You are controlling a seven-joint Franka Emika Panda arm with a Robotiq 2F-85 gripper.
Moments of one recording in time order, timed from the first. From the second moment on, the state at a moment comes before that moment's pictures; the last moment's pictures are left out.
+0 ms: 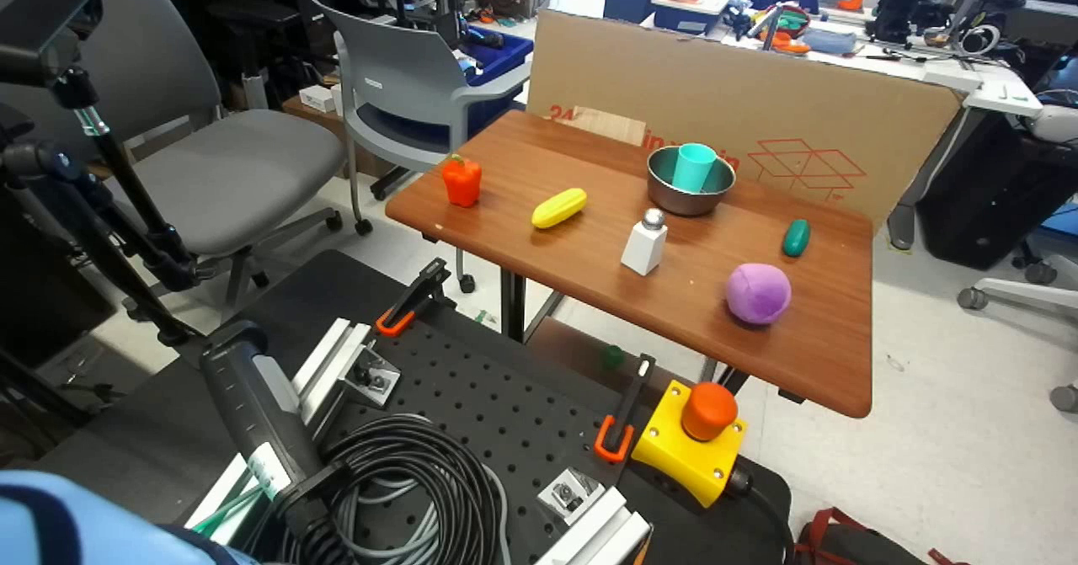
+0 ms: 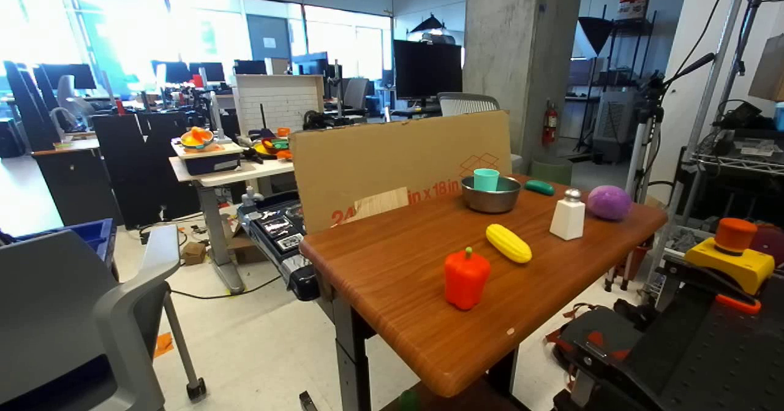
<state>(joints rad) 0.02 -0.86 0.01 -2.50 0.06 1.69 0.14</state>
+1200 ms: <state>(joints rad) 0.02 -0.75 0.05 -2.57 0.00 1.98 0.14</state>
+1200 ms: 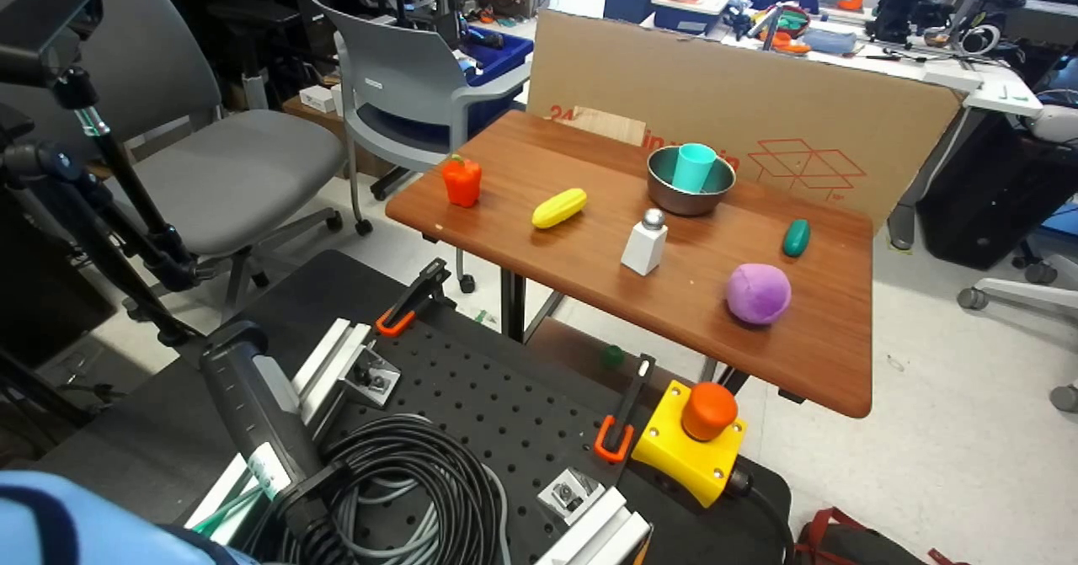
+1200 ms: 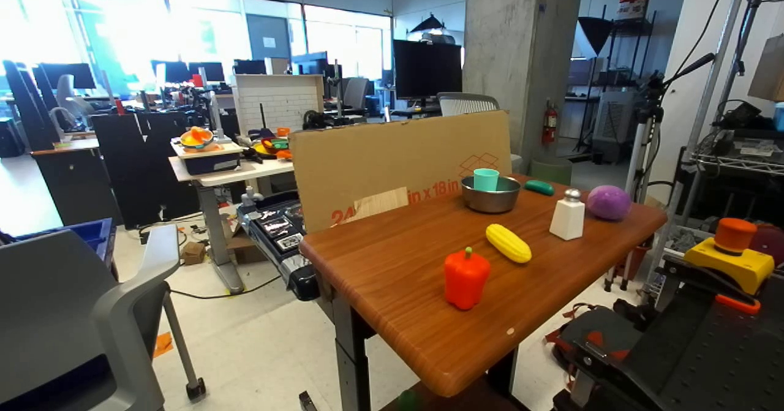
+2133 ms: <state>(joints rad) -0.08 -0.03 0.06 -2.29 -0.25 2.36 0.26</state>
